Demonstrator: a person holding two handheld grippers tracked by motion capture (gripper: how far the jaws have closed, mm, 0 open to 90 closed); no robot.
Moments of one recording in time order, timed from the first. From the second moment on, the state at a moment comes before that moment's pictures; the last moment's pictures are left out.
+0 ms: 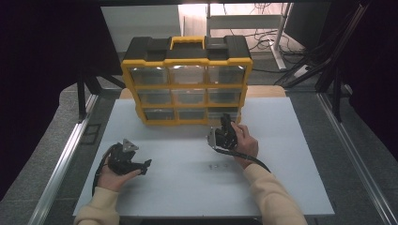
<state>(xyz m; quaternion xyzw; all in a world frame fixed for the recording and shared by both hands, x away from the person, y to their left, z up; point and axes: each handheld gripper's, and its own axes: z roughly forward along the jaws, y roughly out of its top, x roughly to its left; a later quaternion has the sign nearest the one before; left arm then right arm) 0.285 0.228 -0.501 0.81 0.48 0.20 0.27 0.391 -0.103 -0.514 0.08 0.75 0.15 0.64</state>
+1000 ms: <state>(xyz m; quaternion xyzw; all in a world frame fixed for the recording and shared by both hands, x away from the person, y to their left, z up) 0.283 0.229 -0.497 0.81 0.48 0.21 0.27 0.377 -0.104 -0.515 0.09 0.75 0.15 0.64</state>
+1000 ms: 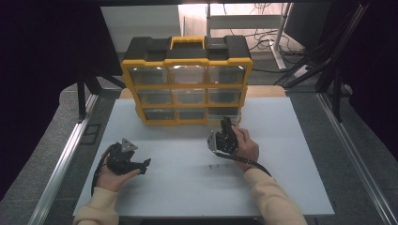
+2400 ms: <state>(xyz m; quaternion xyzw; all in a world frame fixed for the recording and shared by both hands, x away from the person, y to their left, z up) 0.283 0.226 -0.497 0.81 0.48 0.21 0.27 0.366 -0.106 -0.517 0.09 0.74 0.16 0.64</state>
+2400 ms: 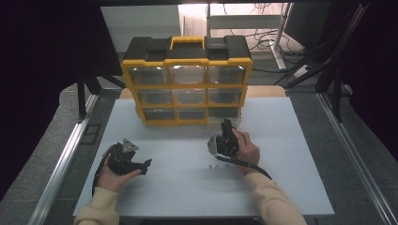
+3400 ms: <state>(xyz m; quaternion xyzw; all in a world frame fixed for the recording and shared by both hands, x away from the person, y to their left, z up) 0.282 0.222 -0.493 0.81 0.47 0.21 0.27 0.355 -0.108 -0.517 0.09 0.74 0.16 0.65</state>
